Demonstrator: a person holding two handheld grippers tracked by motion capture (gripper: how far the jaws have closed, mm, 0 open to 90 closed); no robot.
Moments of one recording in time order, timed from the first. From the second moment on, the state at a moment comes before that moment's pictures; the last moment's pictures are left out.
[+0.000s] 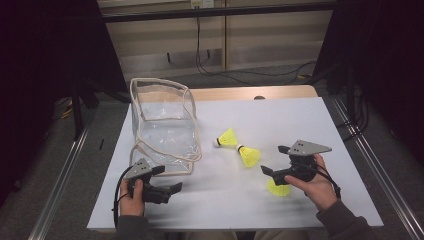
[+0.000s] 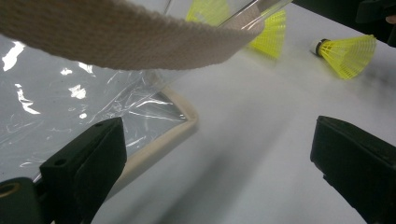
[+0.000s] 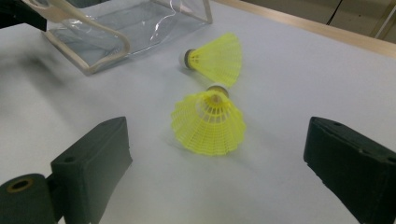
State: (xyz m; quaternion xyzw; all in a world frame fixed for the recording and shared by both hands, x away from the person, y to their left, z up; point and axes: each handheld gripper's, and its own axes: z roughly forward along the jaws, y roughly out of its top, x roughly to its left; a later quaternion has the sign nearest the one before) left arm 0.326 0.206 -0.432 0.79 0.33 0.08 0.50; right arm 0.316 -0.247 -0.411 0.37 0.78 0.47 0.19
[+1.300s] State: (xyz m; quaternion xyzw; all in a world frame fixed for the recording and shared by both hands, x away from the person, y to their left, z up) left arm 0.327 0.204 -0.433 0.80 0.33 0.08 0.50; right arm 0.279 -0.272 -0.435 0.34 0.83 0.41 0.19
